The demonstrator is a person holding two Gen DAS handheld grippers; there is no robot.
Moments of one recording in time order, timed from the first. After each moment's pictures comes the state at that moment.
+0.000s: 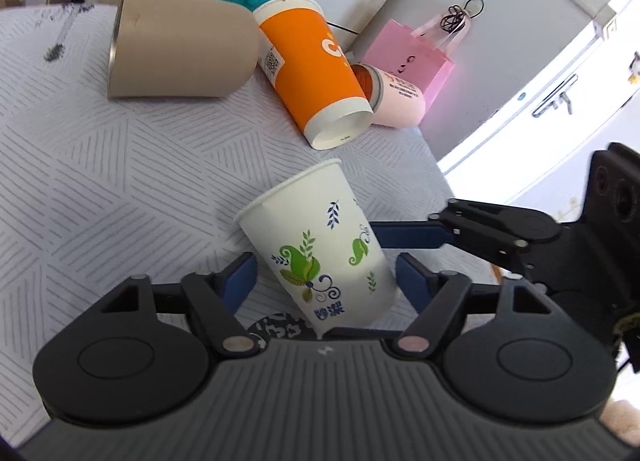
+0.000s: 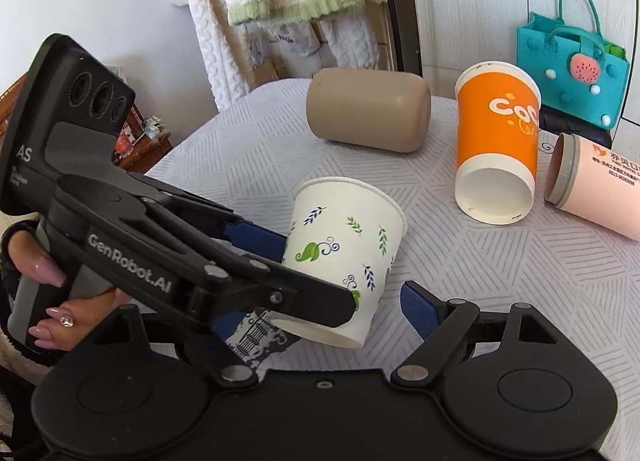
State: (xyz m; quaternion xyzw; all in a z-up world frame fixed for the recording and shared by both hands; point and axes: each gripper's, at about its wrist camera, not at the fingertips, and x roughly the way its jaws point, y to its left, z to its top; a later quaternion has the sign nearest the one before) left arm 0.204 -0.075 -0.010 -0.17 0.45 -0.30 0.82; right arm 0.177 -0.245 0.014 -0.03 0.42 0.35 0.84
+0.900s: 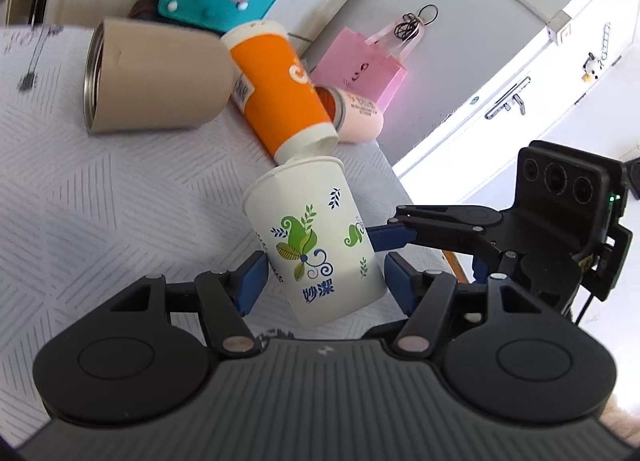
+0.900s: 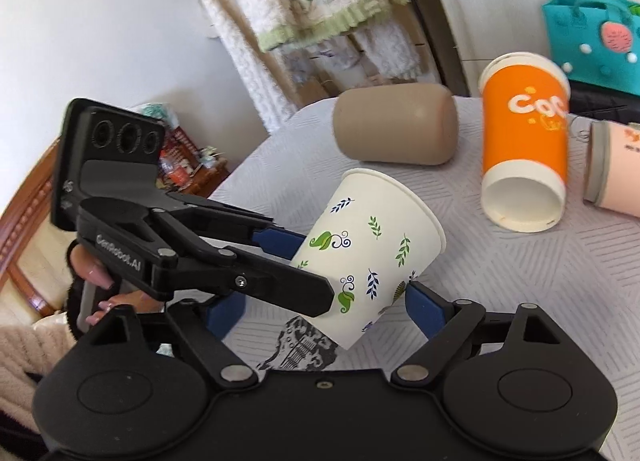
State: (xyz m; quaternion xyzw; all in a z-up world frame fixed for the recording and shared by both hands) left arm 0.216 -0.054 0.000 -0.19 0.43 -0.36 0.80; right arm 0.198 -0.270 0.012 0.08 0.42 0.43 0.80
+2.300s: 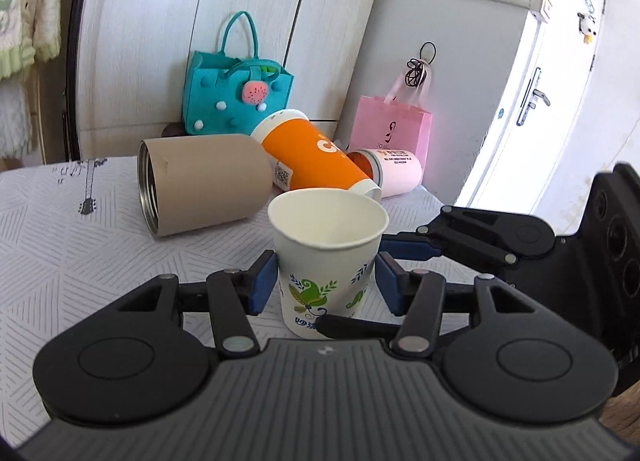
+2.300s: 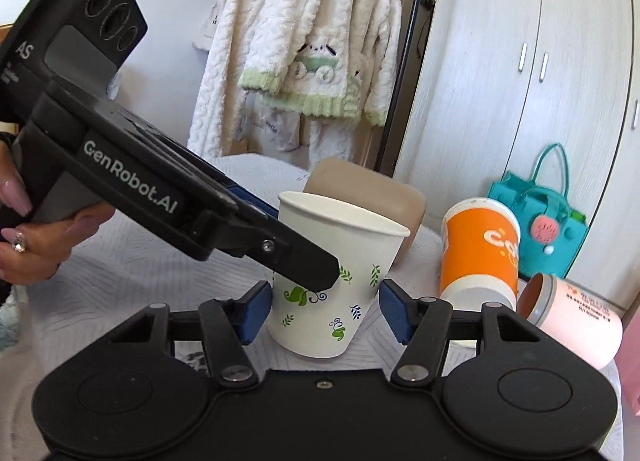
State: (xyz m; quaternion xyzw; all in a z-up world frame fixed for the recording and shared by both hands) left arm 0.181 -0.047 0.011 -0.05 0.27 -0.31 0.91; right arm 0.138 -0.210 -0.009 -0.16 0.18 0.29 0.92
